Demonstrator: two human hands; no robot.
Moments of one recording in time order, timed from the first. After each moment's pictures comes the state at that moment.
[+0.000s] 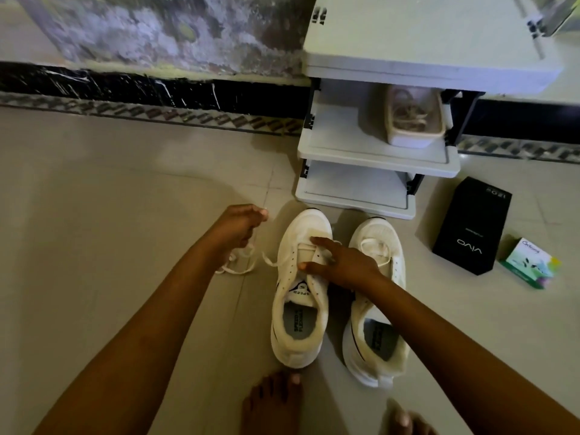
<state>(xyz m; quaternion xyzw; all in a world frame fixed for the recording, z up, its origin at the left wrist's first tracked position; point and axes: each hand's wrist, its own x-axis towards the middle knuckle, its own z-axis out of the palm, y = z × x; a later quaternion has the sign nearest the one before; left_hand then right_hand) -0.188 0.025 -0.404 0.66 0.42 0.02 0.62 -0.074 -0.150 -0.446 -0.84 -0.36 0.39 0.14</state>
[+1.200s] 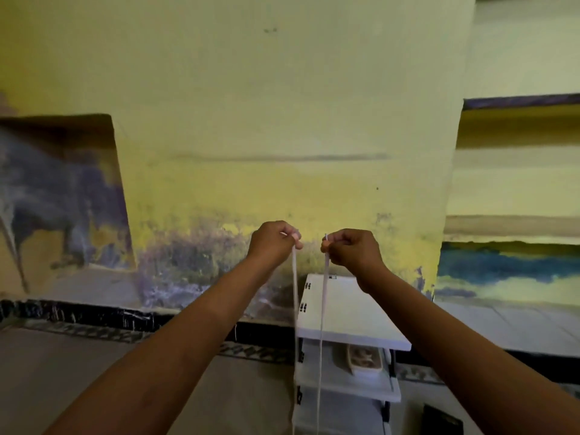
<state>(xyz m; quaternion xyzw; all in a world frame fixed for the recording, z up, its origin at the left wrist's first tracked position) -0.161 -0.033 -0.007 0.79 0.23 0.35 0.45 -0.062 -0.149 -0.023 -0.67 -0.32 0.06 0.66</state>
